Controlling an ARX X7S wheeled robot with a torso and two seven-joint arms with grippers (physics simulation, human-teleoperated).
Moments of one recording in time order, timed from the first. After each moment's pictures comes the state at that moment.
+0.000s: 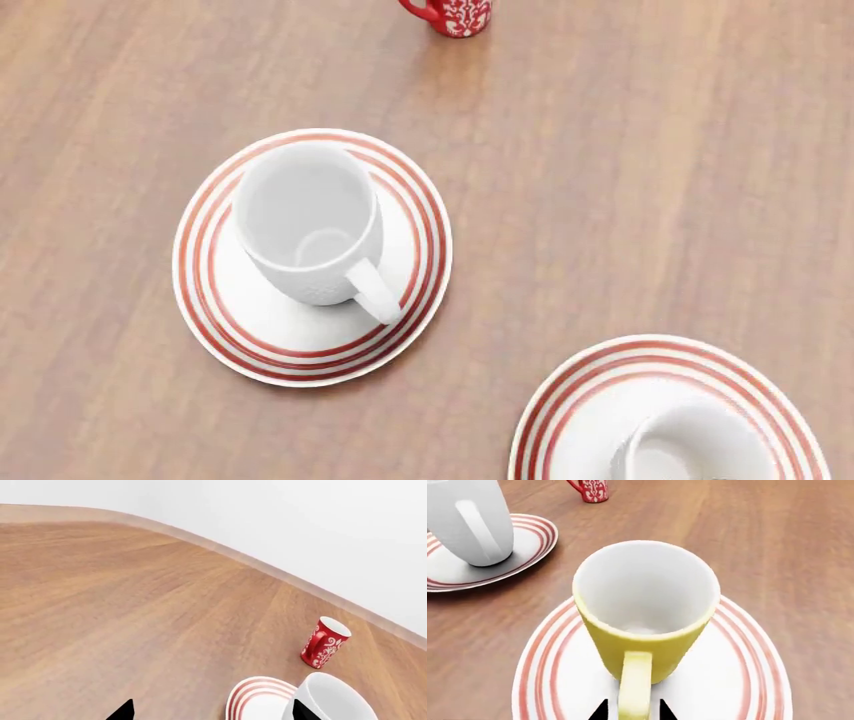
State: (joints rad) left arm 0.26 -0.49 0.00 0.78 -0.72 0.03 -0.43; right arm -0.42 0.19 0.23 -0.26 0.27 -0.17 -0.26
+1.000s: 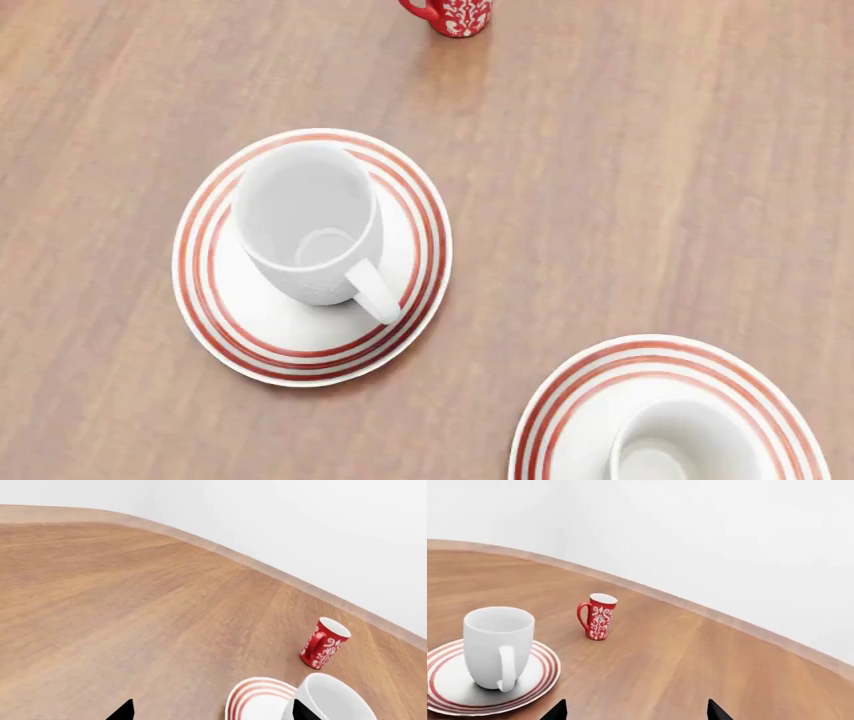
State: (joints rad) left arm 0.26 -0.49 0.01 0.78 -0.71 0.04 -0.44; right arm -0.54 0.19 0.30 -0.49 0.15 -0.56 -0.19
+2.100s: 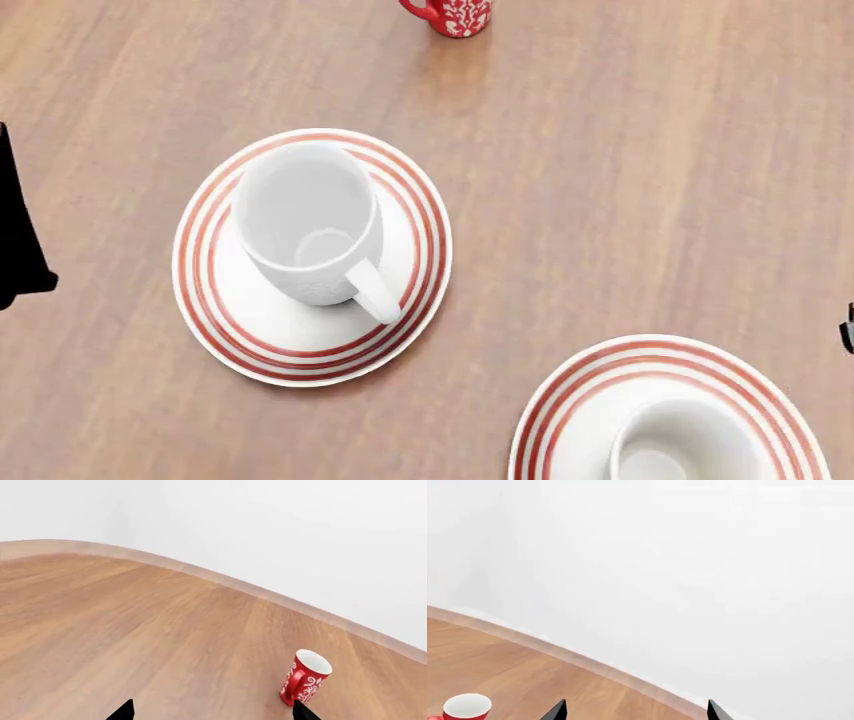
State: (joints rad) left arm -0.47 -0.61 0.12 0.70 -1.01 -0.41 -0.67; right arm 0.22 0.73 0.48 -0.79 0.55 0.44 0.16
